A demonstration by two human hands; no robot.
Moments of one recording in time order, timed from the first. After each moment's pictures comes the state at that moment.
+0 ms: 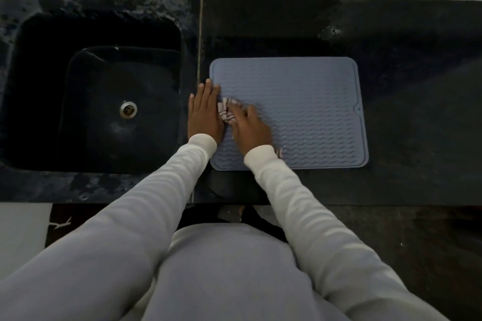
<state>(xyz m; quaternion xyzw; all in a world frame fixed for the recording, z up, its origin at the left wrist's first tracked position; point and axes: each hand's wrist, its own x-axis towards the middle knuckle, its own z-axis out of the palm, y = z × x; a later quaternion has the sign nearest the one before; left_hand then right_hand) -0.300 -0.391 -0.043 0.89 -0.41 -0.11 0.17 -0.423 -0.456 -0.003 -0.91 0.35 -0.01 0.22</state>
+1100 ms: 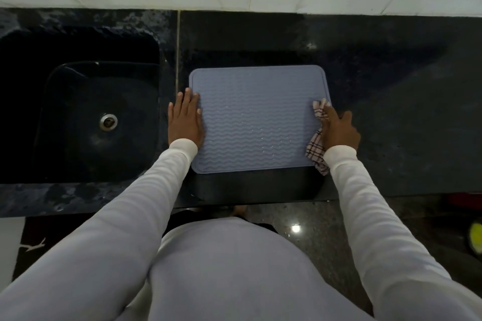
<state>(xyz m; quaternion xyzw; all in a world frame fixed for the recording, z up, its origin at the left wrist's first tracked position) -0.304 -0.390 -0.049 0.89 -0.40 -0.10 0.16 -0.615 -0.601 0.010 -0.80 0.59 0.00 0.10</state>
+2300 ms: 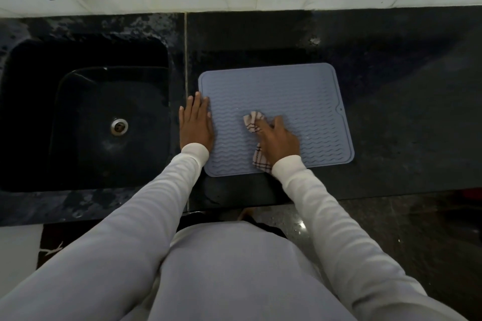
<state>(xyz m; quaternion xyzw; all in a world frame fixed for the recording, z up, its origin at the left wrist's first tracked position) -0.301 -0.387 -0.047 0.88 -0.41 -0.10 0.19 -0.501 -0.491 -0.009 -0.90 0.41 0.02 0.12</state>
